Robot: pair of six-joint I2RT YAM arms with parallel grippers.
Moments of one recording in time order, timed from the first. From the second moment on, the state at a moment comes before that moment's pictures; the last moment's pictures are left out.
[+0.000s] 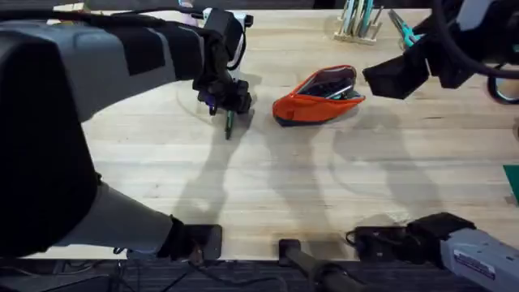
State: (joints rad) left arm -0.32 1.70 1.05 -0.65 0.00 -0.09; right arm 0.26 1.08 1.28 -1.01 -0.08 -0.41
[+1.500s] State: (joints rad) left arm -0.38 1.77 1.75 -0.93 0.15 -0.05; right arm 0.26 1.03 1.28 -1.04 -0.08 -0.41
